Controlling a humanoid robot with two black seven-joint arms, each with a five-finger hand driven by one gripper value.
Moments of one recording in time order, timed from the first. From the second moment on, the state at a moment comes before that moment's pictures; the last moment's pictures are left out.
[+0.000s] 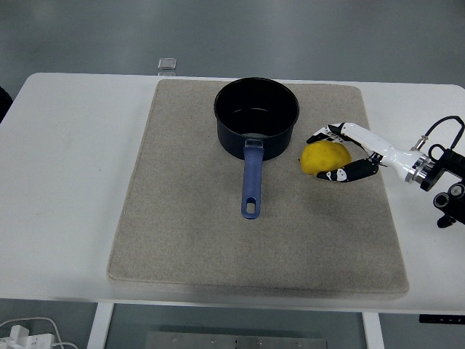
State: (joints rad) left arm -0.06 0.00 -0.05 -0.08 -0.06 -0.12 0.14; right arm 0.88 -0.50 0.22 0.90 -1.05 -0.04 0.61
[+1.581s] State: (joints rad) left arm -0.07 0.00 -0.05 -0.10 -0.05 -0.13 0.14; right arm 1.23 -0.16 0.19 0.62 -0.91 0.07 0.61
